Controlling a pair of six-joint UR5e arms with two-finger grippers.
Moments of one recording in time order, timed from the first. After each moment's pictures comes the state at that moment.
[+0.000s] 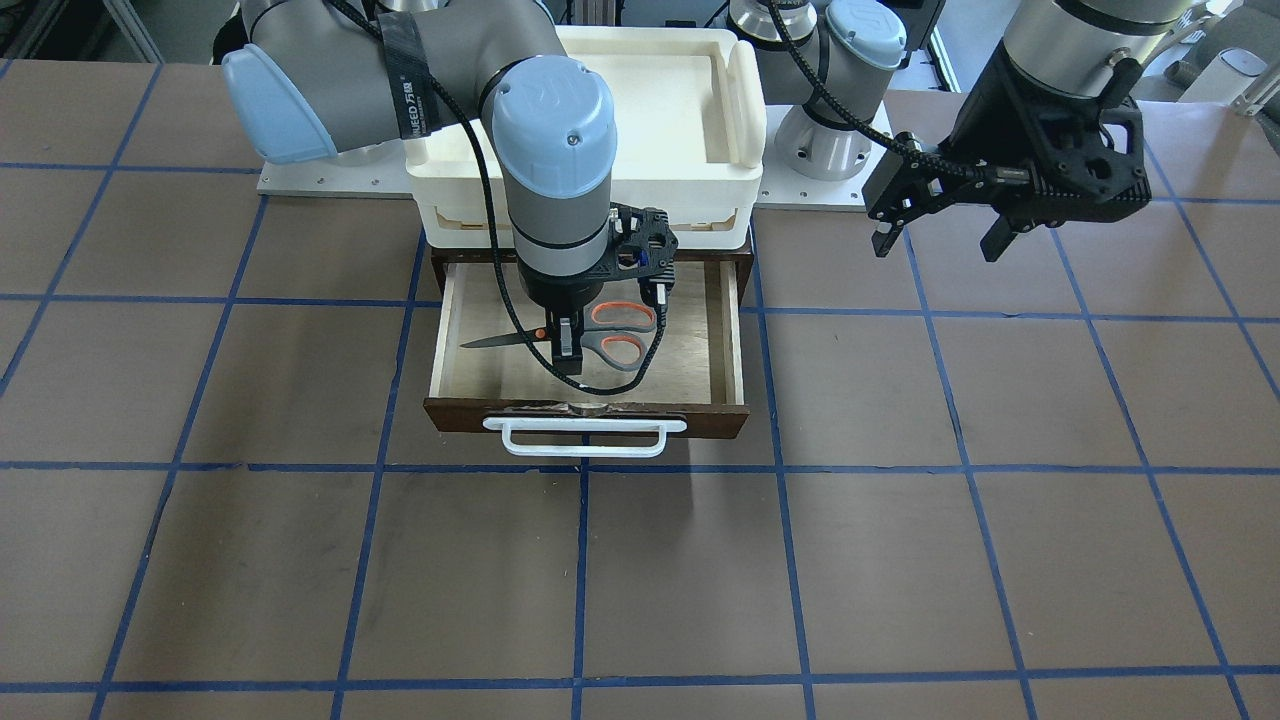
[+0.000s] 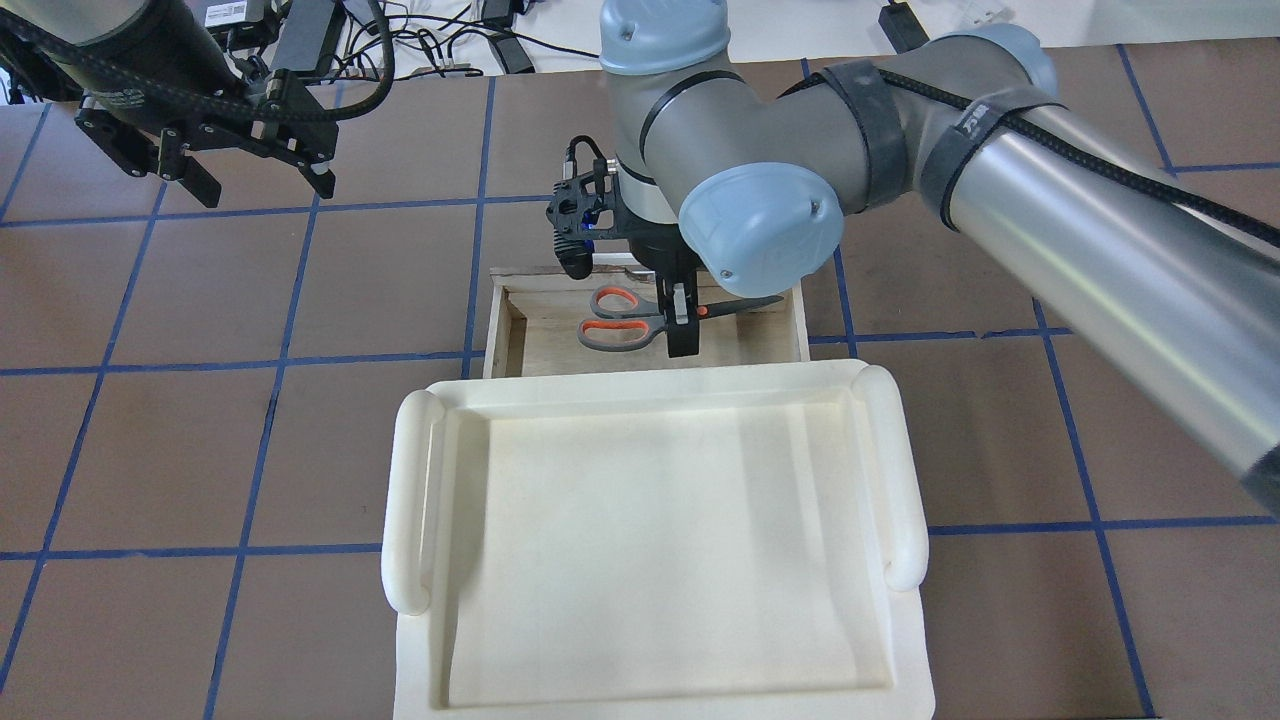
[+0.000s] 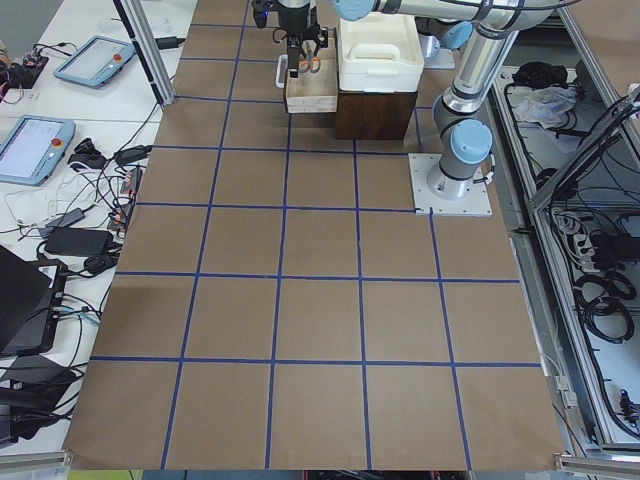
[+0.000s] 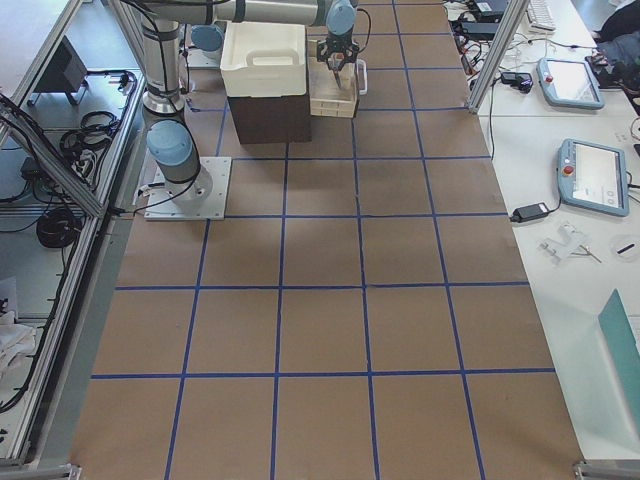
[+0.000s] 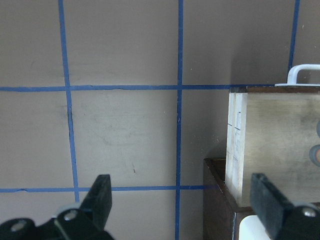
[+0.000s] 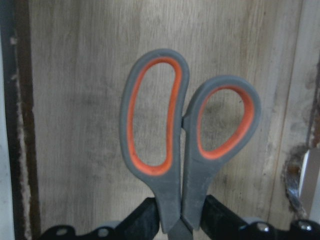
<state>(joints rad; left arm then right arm) -1.48 -1.58 -1.44 -1.66 1.53 0.08 1.97 -1.27 1.54 -1.74 -1.55 -1.25</state>
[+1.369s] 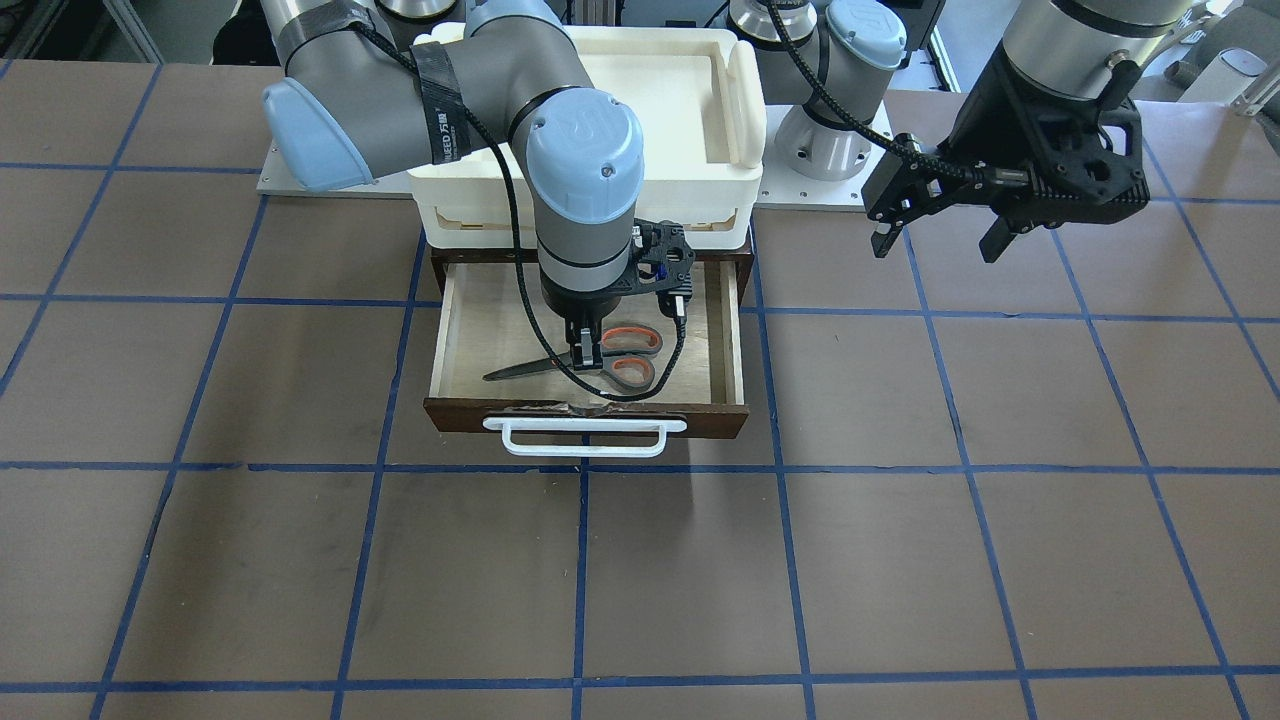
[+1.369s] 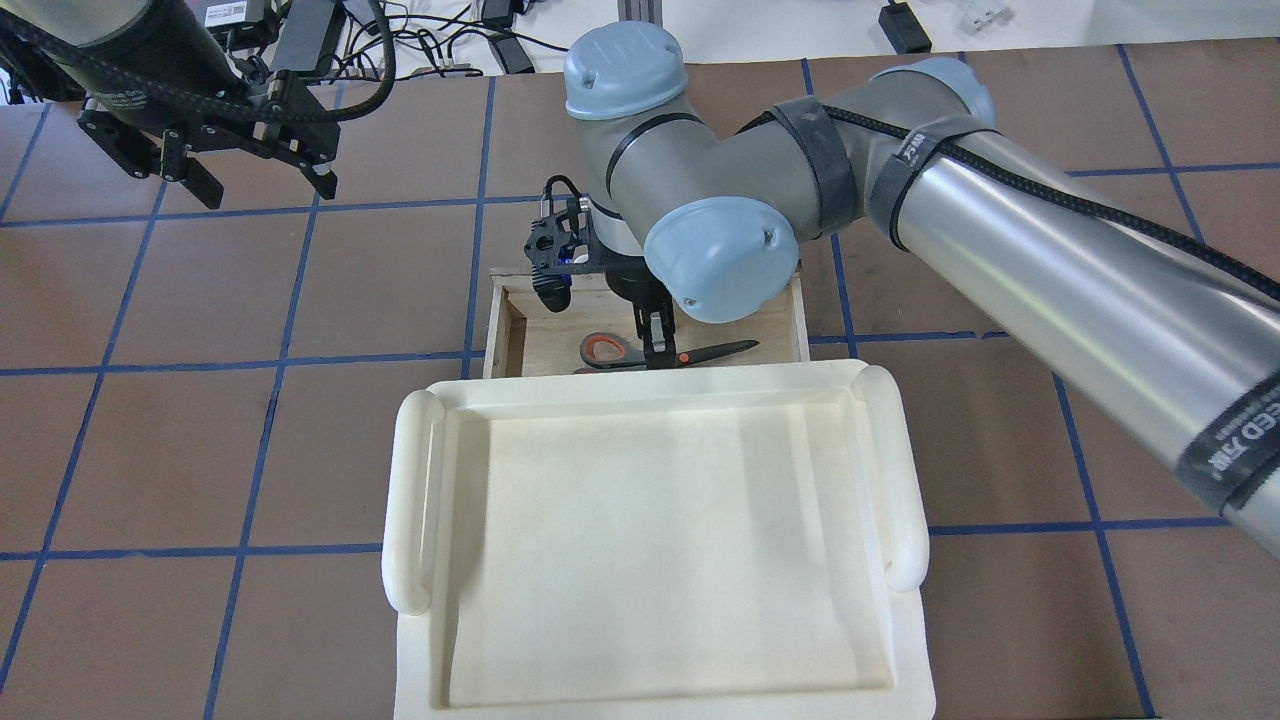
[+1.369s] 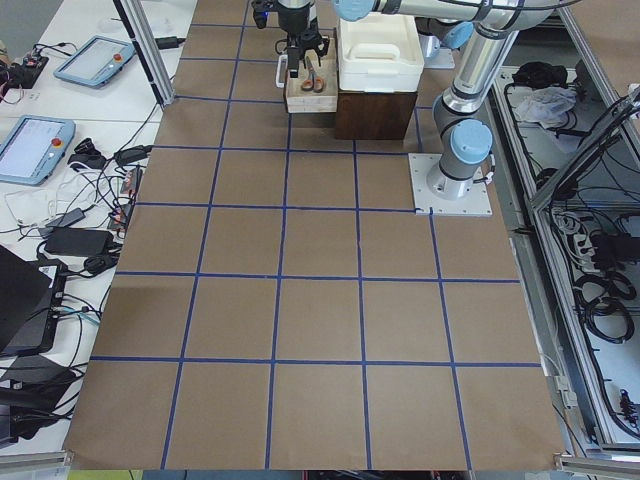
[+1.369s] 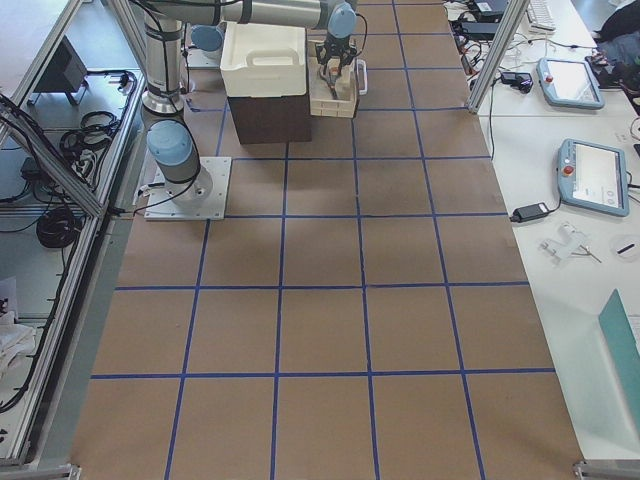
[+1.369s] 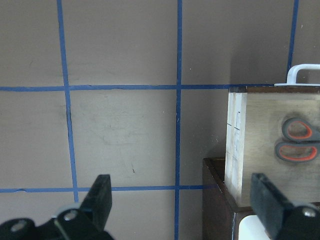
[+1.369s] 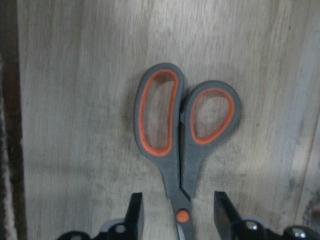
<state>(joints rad) -1.48 -1.58 -1.44 -1.66 1.53 0.08 2.00 -1.23 1.54 -1.76 -1.55 -1.24</state>
